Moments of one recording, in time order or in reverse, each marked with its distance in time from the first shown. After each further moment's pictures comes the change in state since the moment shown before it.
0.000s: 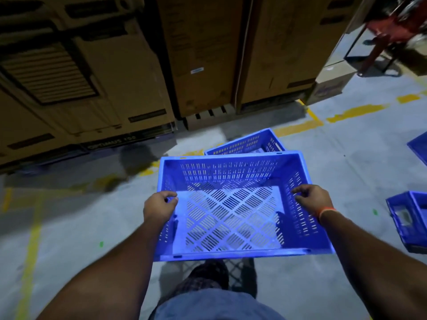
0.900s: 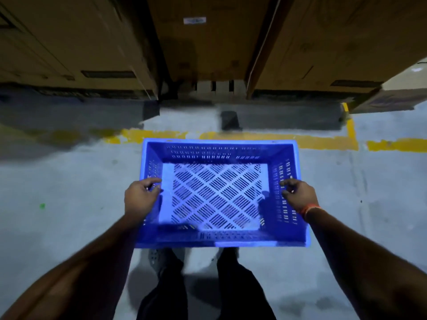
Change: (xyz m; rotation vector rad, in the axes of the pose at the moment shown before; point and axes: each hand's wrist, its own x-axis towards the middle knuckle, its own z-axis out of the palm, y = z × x) left_hand 0.232 0.183 0.226 -0.081 0.133 -0.280; right_hand 0.478 0.027 -0.033 -0.168 -0.293 -0.202
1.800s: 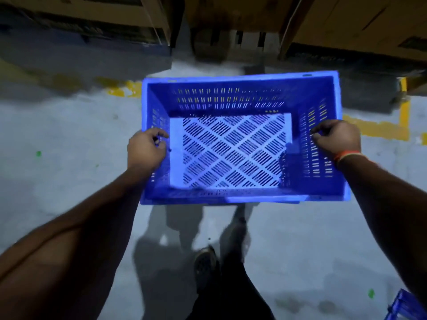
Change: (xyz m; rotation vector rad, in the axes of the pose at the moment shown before) left_hand 0.029 -0.032 0.100 0.137 0.163 0.055; right_hand 0.135 0.026 0.024 -0.250 0.186 -0.272
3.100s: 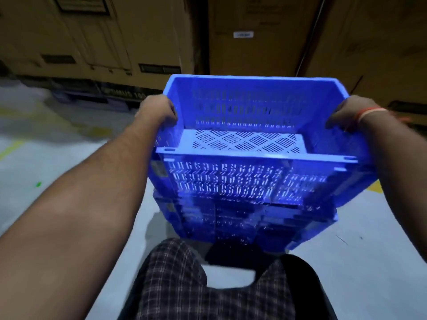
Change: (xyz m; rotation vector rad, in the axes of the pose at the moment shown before) left_hand 0.014 -0.014 -0.001 0.292 0.150 0.088; right_hand -0.006 -0.012 0.010 -0.027 0.097 -0.030
